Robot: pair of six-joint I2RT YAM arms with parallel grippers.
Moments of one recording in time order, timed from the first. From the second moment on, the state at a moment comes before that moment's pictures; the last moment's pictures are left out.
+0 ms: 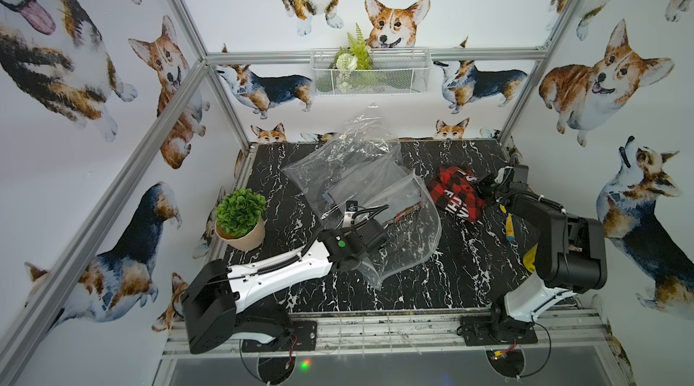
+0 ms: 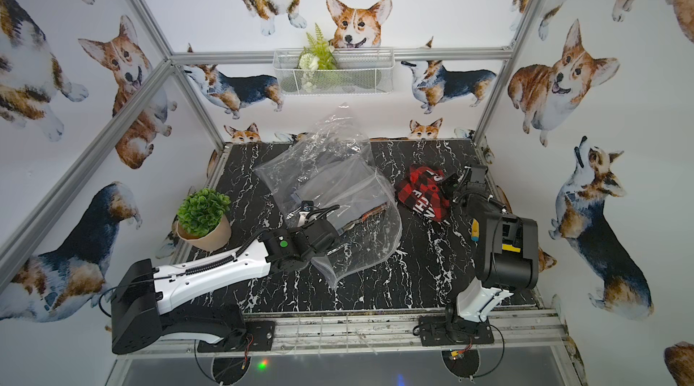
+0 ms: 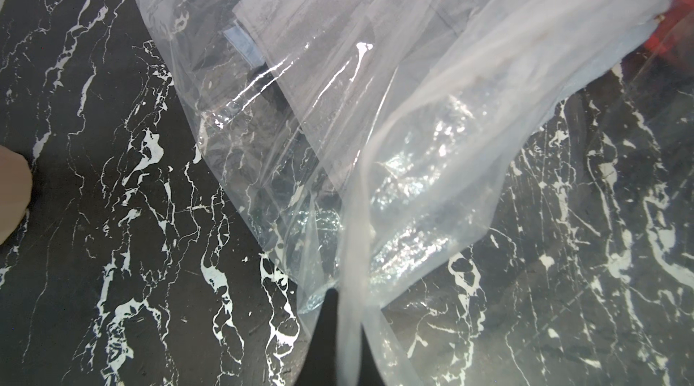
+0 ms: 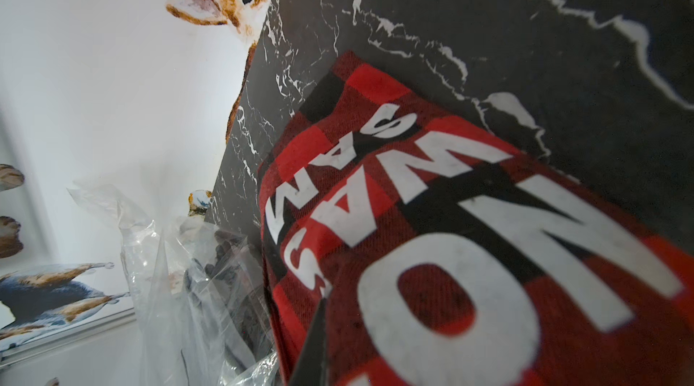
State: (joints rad) left arm -1.05 1.34 0.94 -0.74 -0.61 -0.87; right arm -0.16 1.64 0.94 -0.03 -0.39 0.89
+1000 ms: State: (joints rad) left arm -1.05 1.34 0.94 -0.73 -0.59 -0.86; right arm -0.01 1.48 0.92 -0.24 0.00 0.58
